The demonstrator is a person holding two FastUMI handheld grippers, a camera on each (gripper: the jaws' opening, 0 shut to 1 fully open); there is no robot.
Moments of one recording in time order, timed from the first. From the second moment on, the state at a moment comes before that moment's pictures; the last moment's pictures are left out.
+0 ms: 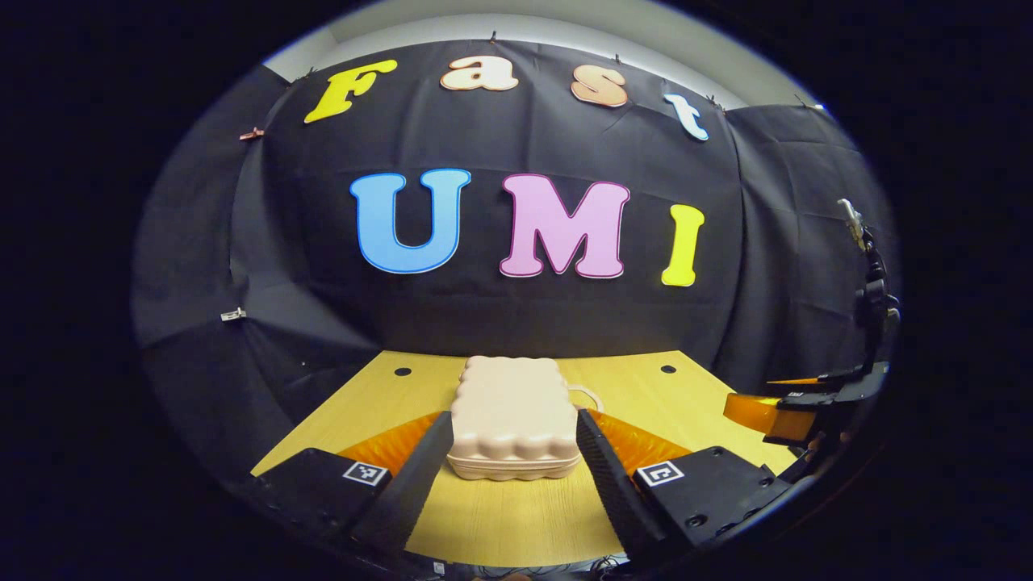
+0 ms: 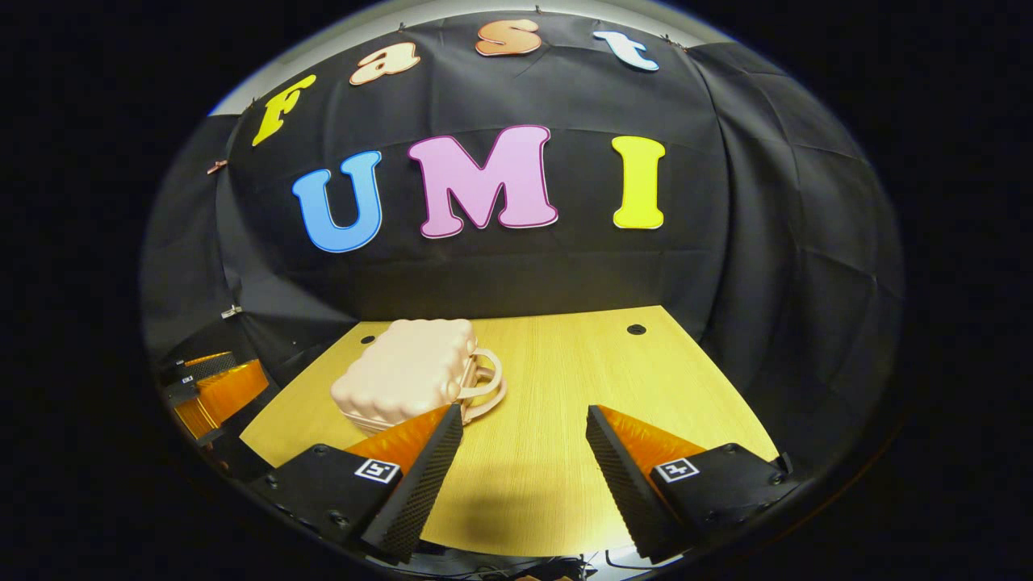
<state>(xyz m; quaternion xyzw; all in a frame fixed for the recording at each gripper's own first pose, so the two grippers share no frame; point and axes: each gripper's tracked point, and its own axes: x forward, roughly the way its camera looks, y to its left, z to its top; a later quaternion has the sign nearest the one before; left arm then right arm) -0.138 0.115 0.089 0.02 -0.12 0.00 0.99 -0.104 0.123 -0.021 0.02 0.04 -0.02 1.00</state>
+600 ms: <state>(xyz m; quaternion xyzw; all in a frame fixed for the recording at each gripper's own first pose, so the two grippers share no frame) -0.147 0.108 0.091 0.06 -0.14 -0.01 0.99 -0.128 0.140 -0.025 0.01 0.02 -0.01 1.00</state>
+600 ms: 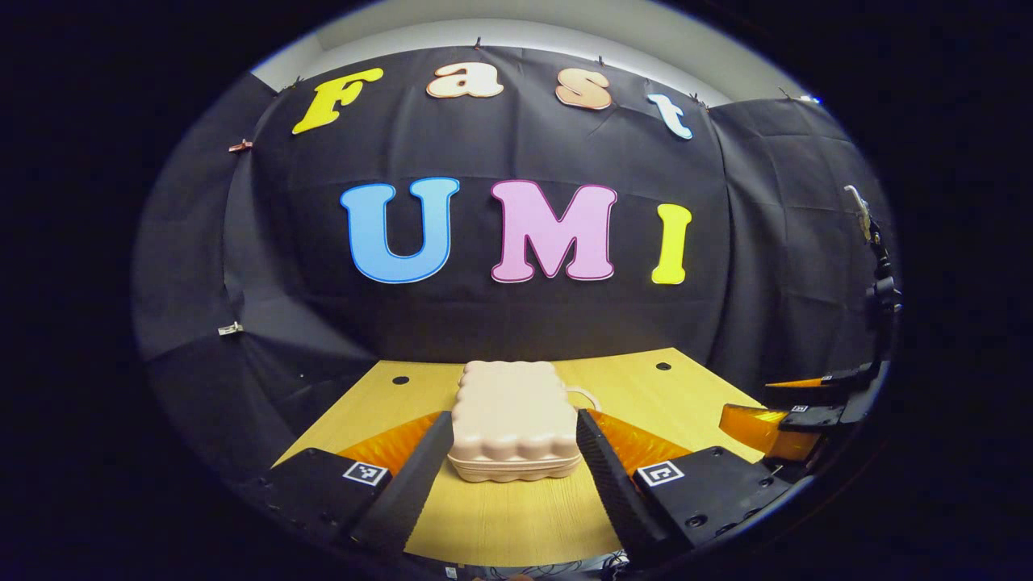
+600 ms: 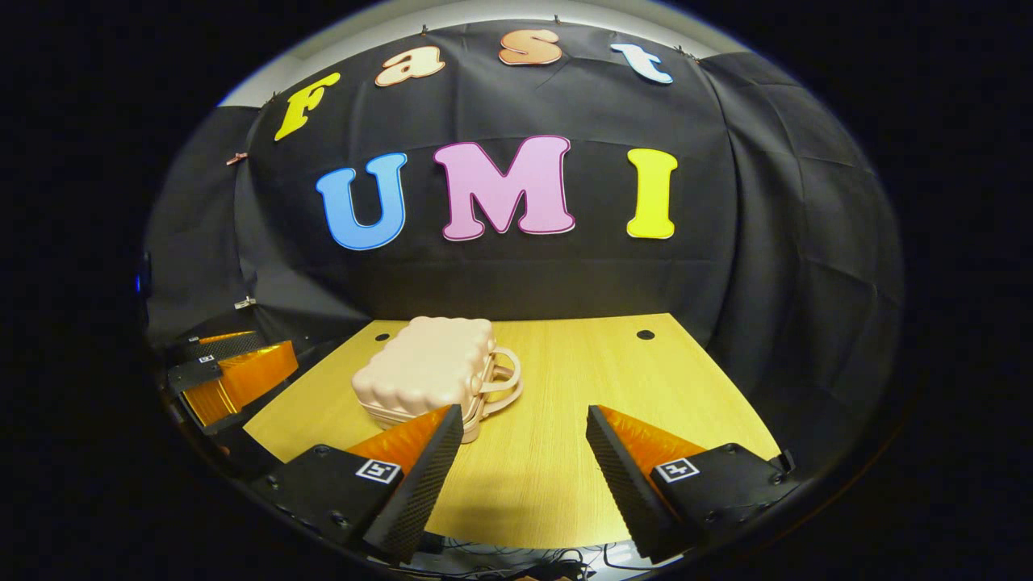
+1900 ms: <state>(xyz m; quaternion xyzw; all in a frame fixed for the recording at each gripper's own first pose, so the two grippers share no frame) -0.154 0.090 0.057 0.04 -0.12 0.02 0.99 -0.165 0.108 -0.017 0.02 0.00 -0.03 1.00</state>
